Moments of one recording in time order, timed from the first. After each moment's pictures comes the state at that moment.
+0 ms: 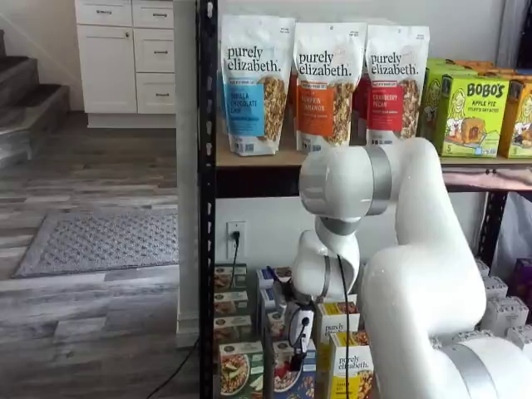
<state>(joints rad) 0.06 0.98 -1.46 0.29 0.40 -1.76</state>
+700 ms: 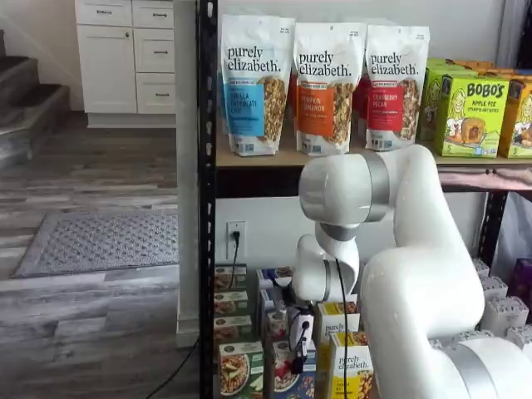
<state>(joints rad) 0.06 1.02 -1.49 0.20 0.38 -1.69</state>
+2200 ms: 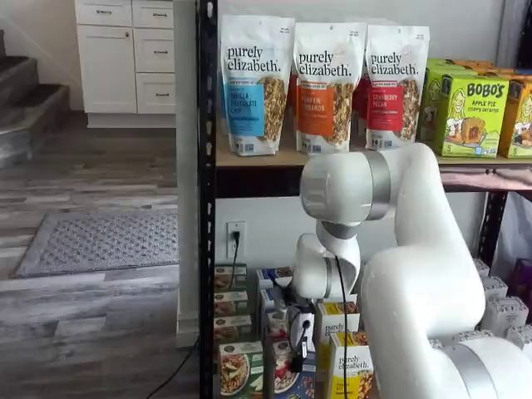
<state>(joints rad) 0.05 1.01 -1.49 0.16 0.42 -1.66</state>
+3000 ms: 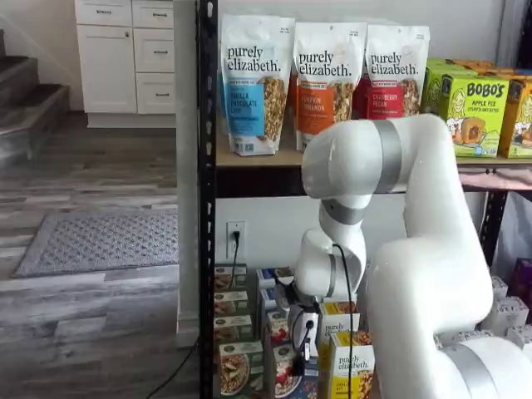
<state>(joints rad) 0.08 0.82 -1.23 0.28 0.35 -1.74</state>
